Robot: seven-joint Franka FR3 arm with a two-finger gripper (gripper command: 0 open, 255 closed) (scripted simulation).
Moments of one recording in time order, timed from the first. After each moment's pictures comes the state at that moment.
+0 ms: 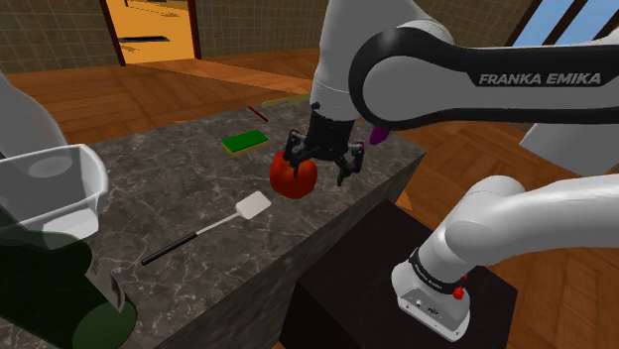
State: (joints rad) arm -0.05 -0.72 0.54 -2.52 0.34 1.85 1.17
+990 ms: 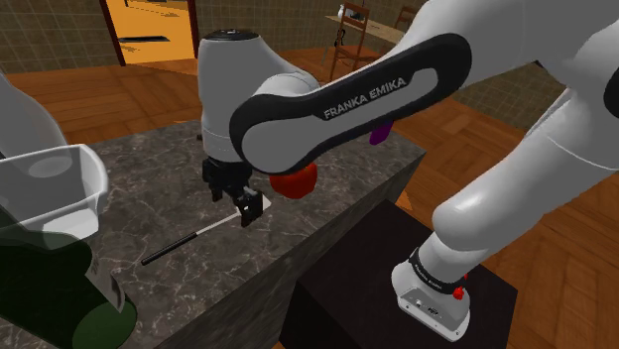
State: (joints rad) arm -0.42 -0.08 1.11 -2.22 0.14 2.20 2.11
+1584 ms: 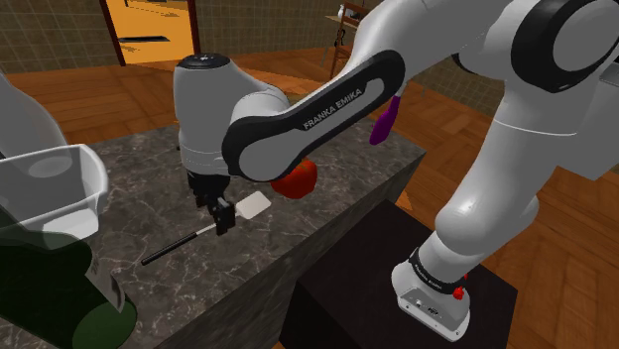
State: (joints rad) arm -0.31 0.27 1.05 -2.11 -0.24 2.28 2.52
